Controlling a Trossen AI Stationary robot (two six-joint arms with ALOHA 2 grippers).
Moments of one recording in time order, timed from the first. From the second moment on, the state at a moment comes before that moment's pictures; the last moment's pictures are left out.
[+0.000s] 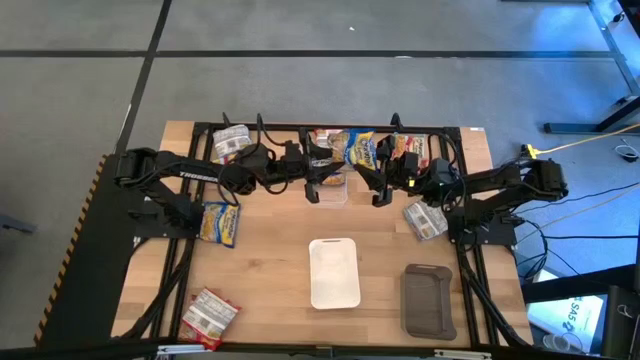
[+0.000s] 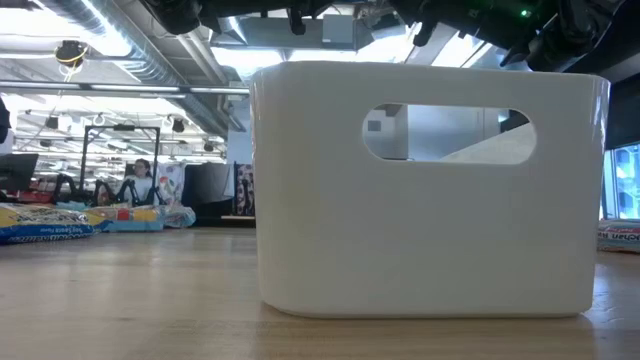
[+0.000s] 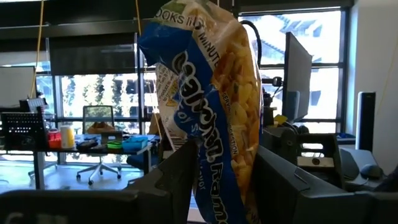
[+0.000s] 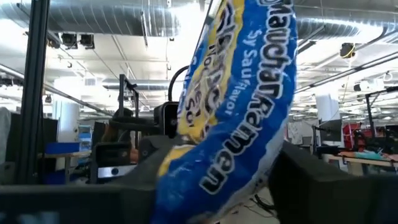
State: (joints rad) left arm 0.12 1.52 0.94 0.93 -0.04 0.01; right arm -0.12 1.36 0.56 1.36 -0.01 0.02
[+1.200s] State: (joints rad) left arm 0.11 1.17 0.94 -0.03 -0.01 -0.20; right arm -0.12 1.08 0.70 0.01 -0.19 -0.12
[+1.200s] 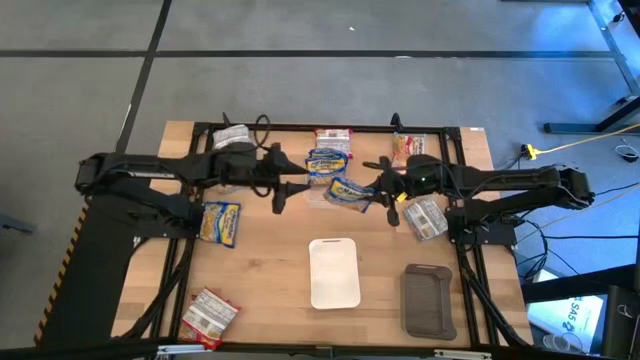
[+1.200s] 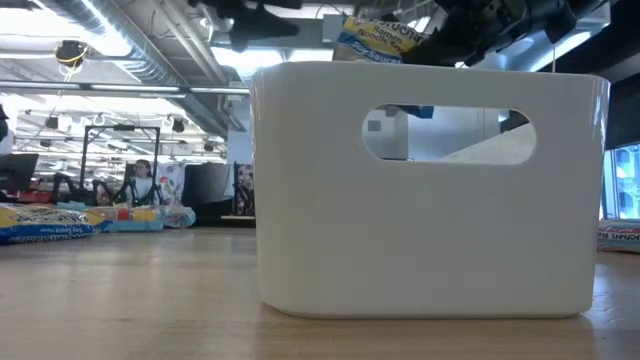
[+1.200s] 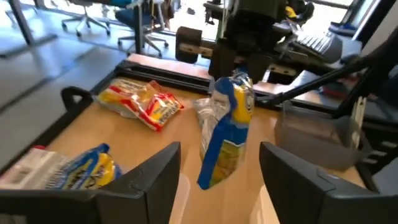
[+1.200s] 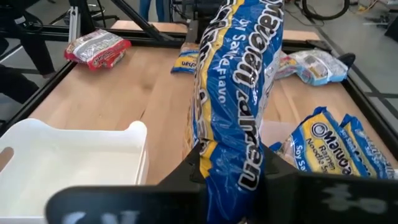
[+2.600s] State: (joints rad) left arm 0.10 1.46 0.94 0.27 0.11 -0.13; right arm -0.12 0.99 0.86 -0.31 -0.18 -0.07
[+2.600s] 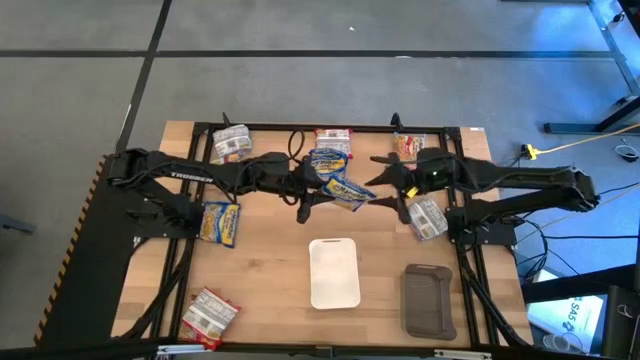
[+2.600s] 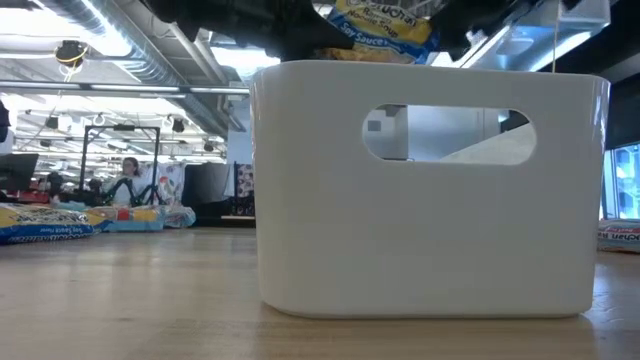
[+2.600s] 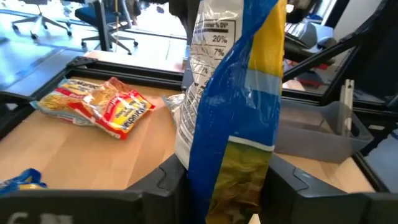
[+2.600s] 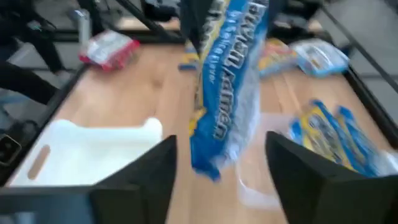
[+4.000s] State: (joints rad) left arm 0.12 1.24 0.95 -0.13 0.03 -0.15; right arm -0.12 1.45 1.37 -0.64 -0.10 -0.10
